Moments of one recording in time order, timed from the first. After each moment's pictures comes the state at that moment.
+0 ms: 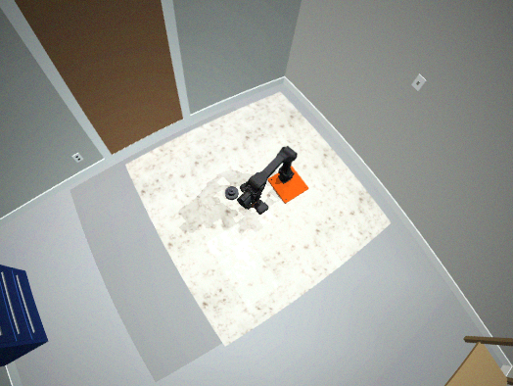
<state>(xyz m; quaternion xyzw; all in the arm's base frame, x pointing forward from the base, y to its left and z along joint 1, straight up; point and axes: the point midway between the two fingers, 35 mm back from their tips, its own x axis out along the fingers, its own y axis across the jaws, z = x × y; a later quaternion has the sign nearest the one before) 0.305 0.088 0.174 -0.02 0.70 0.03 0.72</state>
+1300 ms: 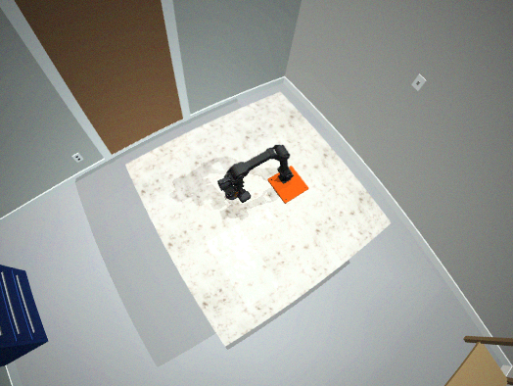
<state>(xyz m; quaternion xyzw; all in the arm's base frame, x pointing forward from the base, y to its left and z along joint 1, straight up) 0.341 -0.023 0.140 -0.02 0.70 0.02 0.72</state>
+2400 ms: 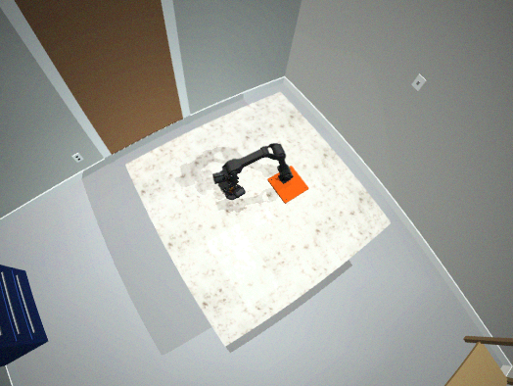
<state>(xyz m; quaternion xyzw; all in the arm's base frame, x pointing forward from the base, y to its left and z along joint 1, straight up) 0.343 -0.076 0.100 -0.02 0.70 0.02 0.72</state>
